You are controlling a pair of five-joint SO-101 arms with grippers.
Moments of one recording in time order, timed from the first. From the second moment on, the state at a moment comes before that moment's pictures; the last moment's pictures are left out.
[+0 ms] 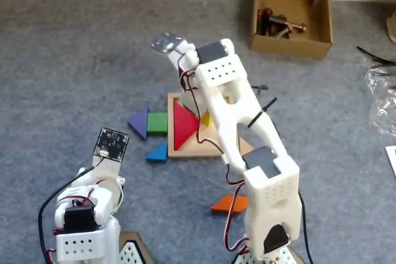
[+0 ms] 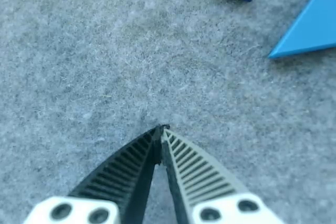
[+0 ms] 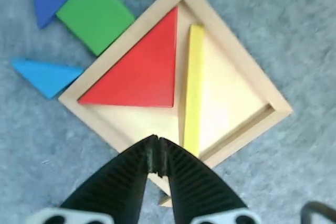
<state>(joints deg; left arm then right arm) -11.4 -104.2 96.0 76.1 -15.3 -29.1 25.2 -27.6 92.7 30.0</state>
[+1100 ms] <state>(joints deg) -11.4 -104.2 96.0 76.1 -15.3 -26.2 25.2 -27.6 90.9 31.1</state>
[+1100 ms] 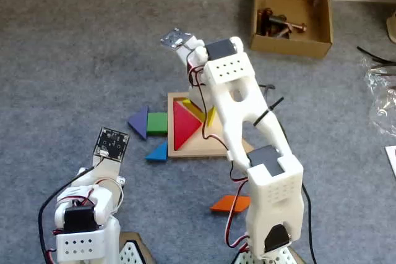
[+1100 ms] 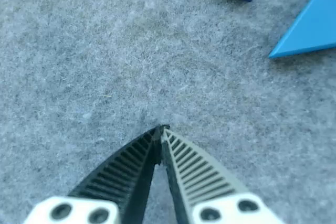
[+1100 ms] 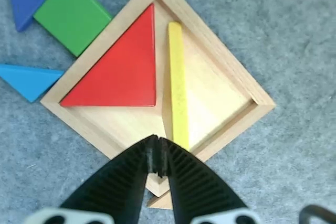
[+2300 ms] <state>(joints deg) -11.4 -104.2 96.0 76.1 -15.3 -16.1 34.5 -27.8 86.0 34.2</state>
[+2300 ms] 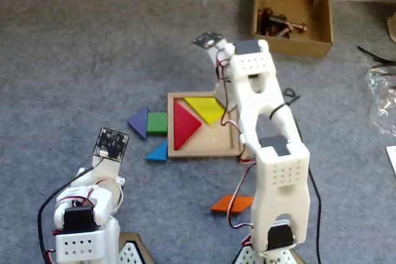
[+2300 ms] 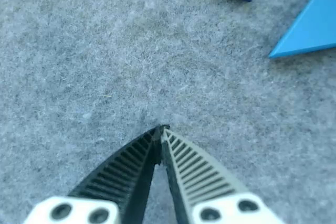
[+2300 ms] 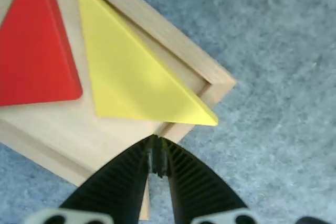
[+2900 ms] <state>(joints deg) -11.4 -104.2 96.0 76.1 -15.3 -15.2 41.5 -29.8 85.5 34.5</state>
